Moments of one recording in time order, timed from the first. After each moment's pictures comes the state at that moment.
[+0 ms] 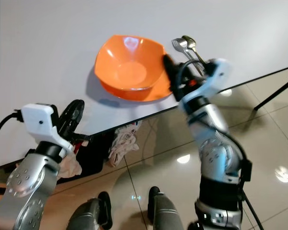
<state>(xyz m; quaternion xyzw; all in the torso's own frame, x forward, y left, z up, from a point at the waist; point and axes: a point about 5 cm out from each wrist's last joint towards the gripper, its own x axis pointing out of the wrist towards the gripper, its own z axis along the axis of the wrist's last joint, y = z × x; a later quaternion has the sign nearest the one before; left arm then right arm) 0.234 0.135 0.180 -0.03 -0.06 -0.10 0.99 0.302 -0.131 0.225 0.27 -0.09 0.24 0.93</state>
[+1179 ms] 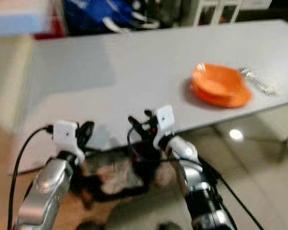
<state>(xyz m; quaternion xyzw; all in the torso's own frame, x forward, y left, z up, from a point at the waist) 0.258 0.134 0.108 0.01 0.02 -0.11 0.99 0.306 -0.097 0.101 0.05 0.03 0.32 0.95</state>
